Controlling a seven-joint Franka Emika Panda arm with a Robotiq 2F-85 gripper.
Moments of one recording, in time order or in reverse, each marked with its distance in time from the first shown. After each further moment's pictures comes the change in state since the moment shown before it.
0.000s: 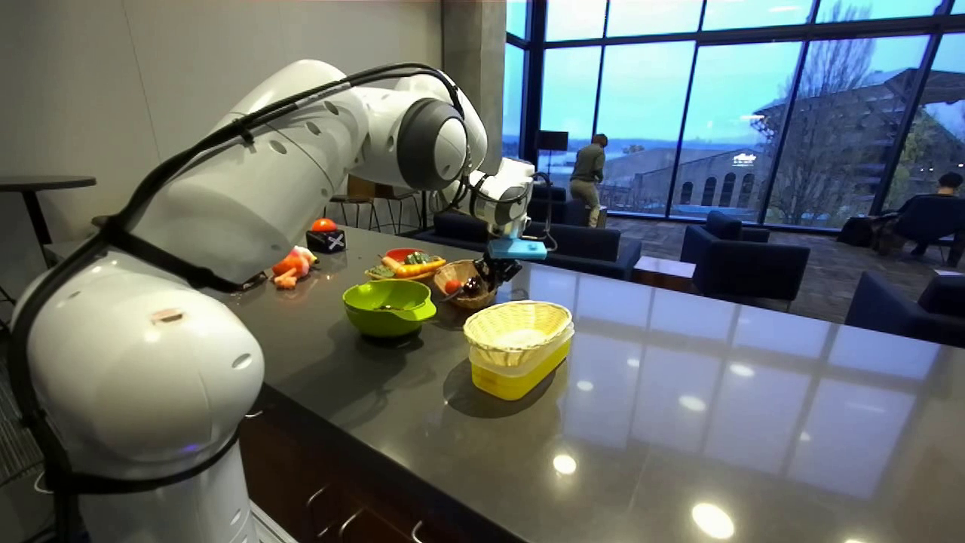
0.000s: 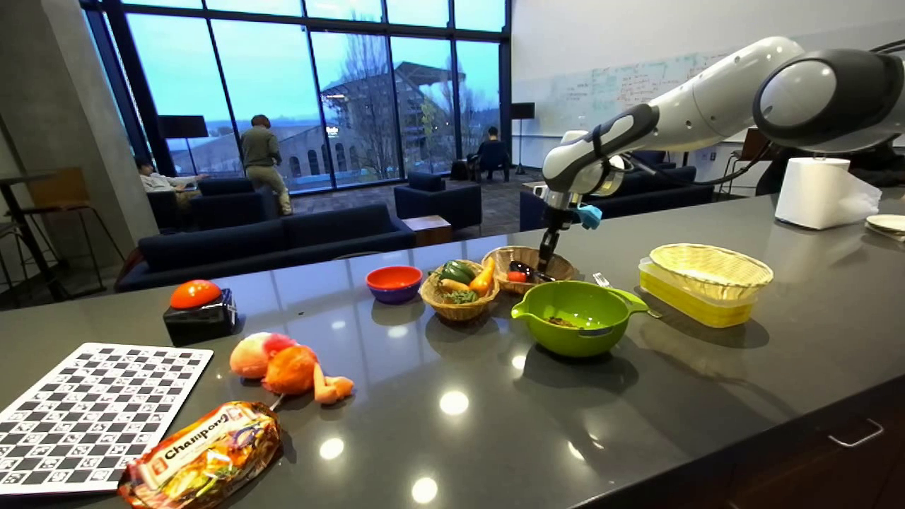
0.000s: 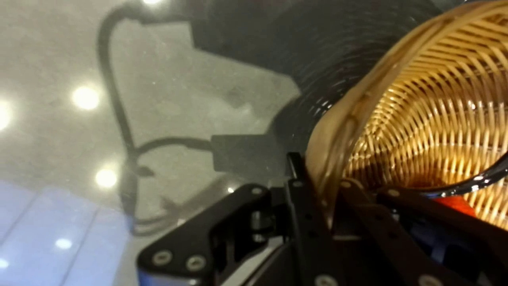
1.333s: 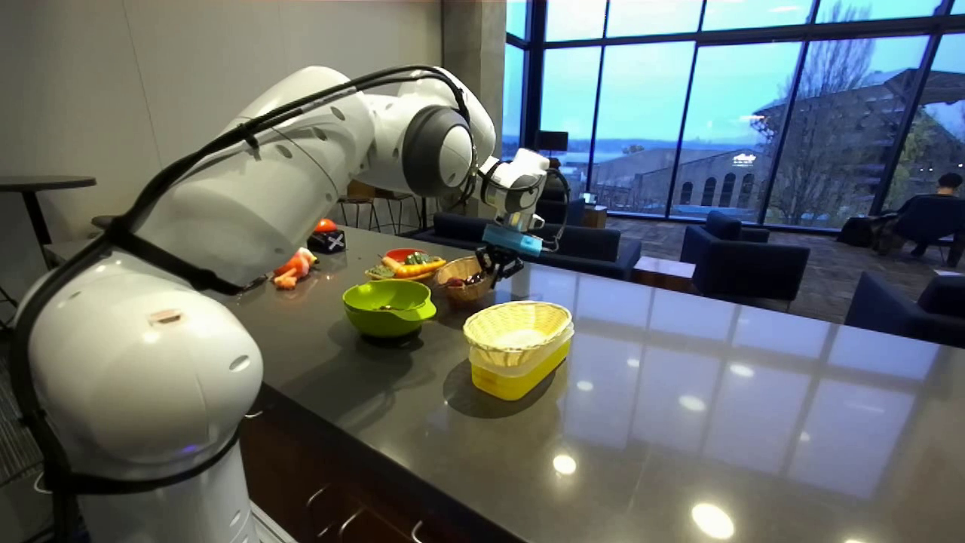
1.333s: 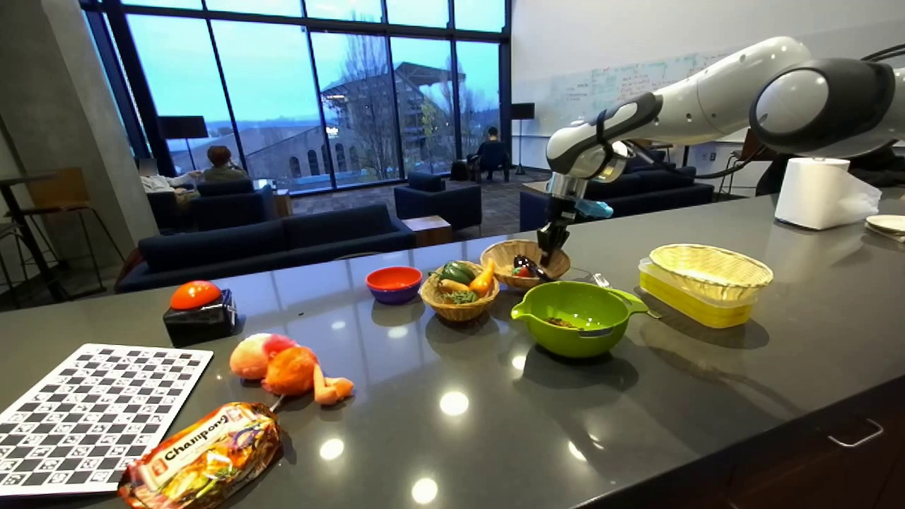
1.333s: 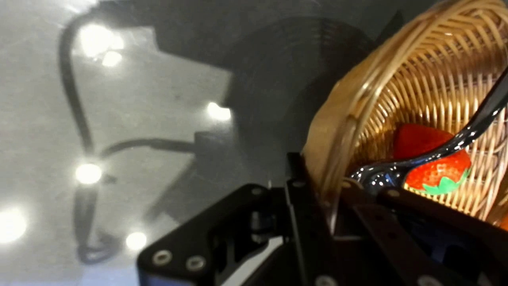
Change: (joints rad) arm -0.018 0.024 -0.005 0.120 0.082 -0.203 0.316
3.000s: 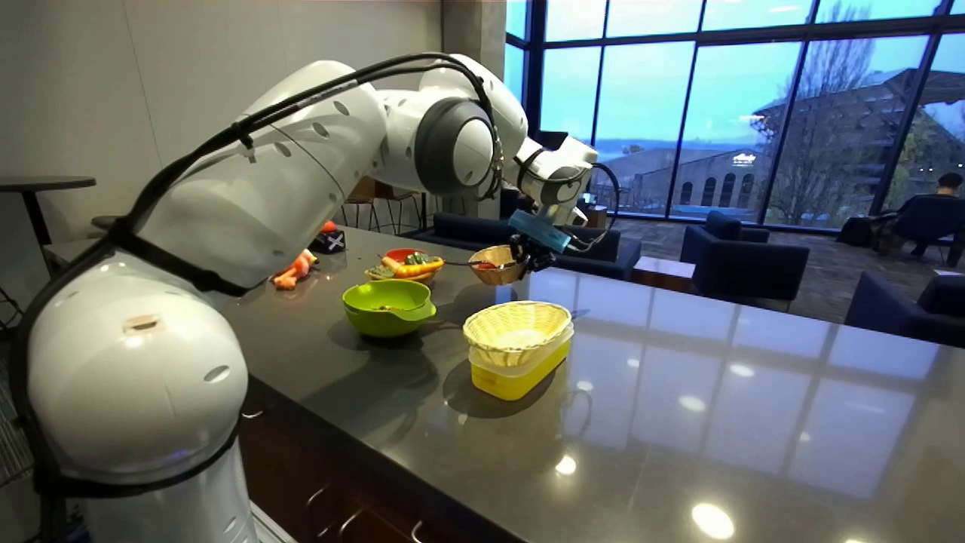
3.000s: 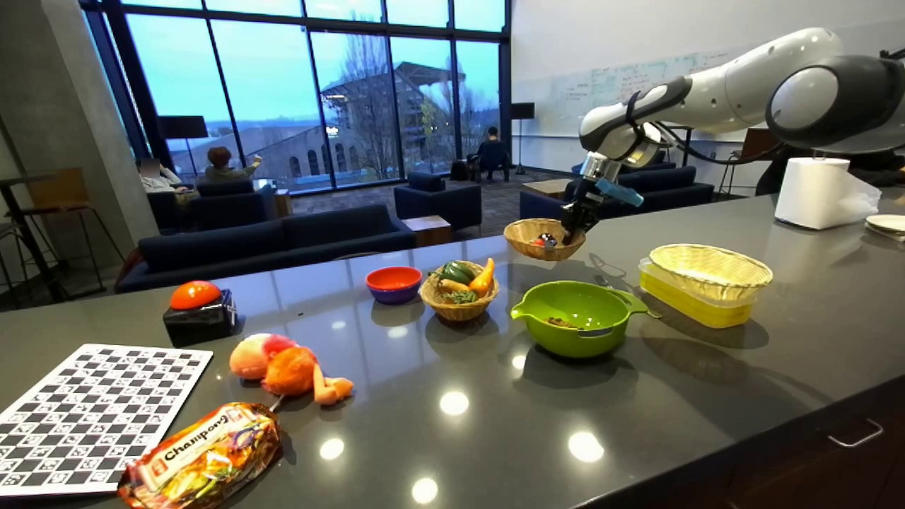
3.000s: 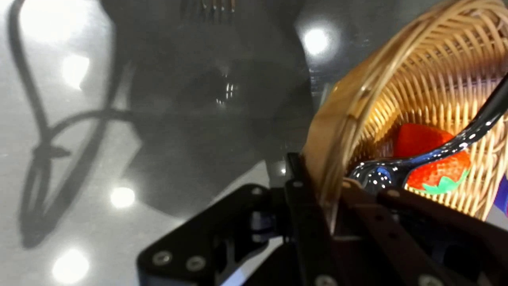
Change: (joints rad) arm -0.121 -0.015 -0.017 0.045 0.133 -0.055 0.178
